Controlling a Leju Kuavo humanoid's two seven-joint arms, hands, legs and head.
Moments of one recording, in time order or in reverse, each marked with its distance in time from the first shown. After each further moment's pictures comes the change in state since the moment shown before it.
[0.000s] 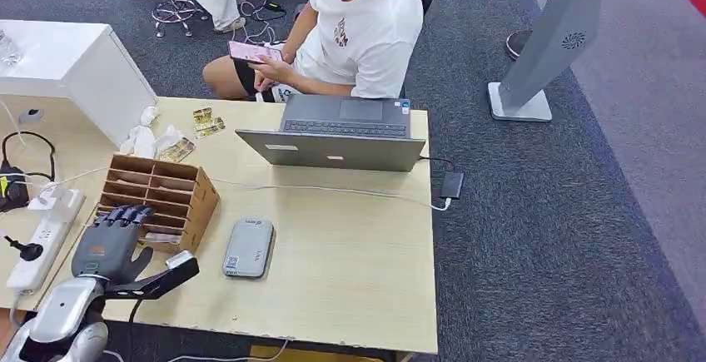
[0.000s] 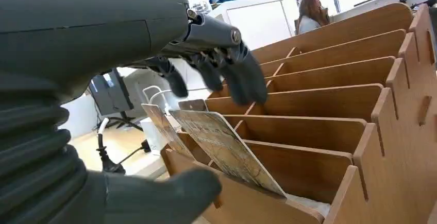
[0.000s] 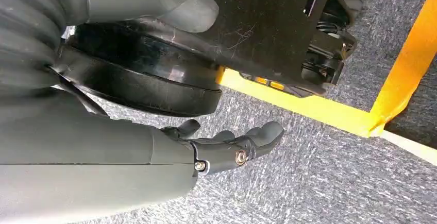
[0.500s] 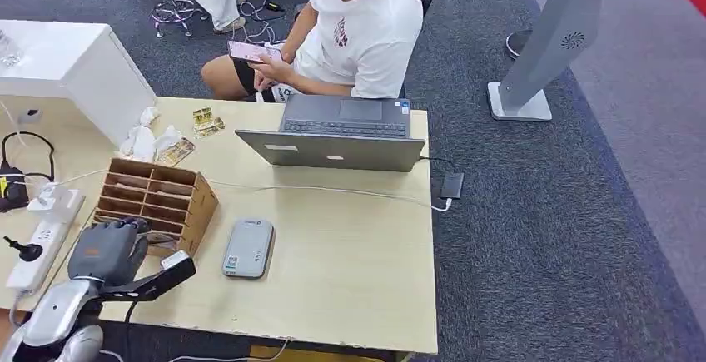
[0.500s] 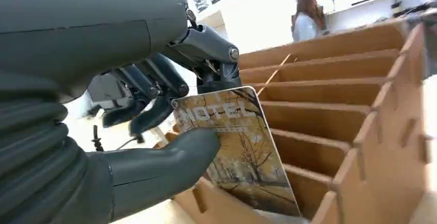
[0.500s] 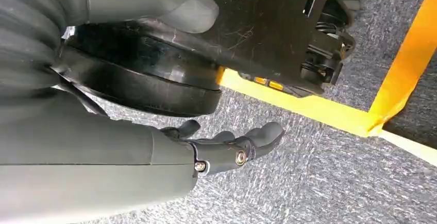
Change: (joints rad) left arm 0.035 0.026 0.000 -0.050 0.097 0.014 -0.052; right arm 0.002 0.000 0.000 0.000 -0.016 -0.002 -0.011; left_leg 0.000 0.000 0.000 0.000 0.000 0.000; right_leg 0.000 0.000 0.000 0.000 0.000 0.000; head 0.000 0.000
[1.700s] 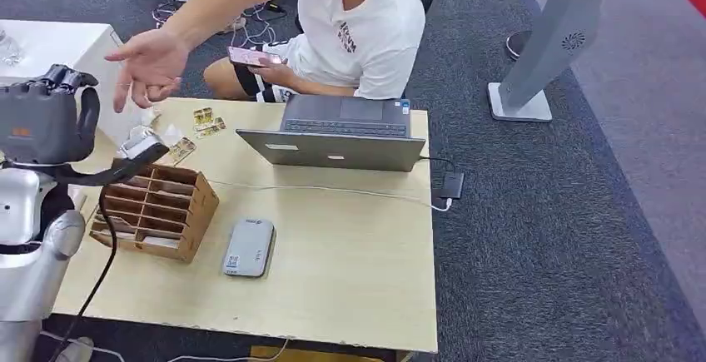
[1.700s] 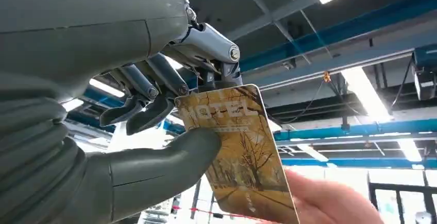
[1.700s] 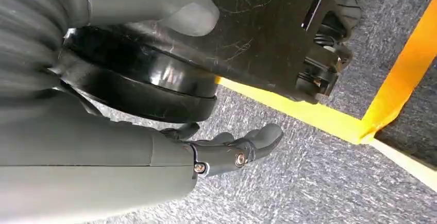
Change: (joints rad) left arm -0.522 0.034 -0.041 0.080 -0.128 0.319 -0.032; right arm -0.009 0.003 0.034 0.005 0.039 0.038 0.001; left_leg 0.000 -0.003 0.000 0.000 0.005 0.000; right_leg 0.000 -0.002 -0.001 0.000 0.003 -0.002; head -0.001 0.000
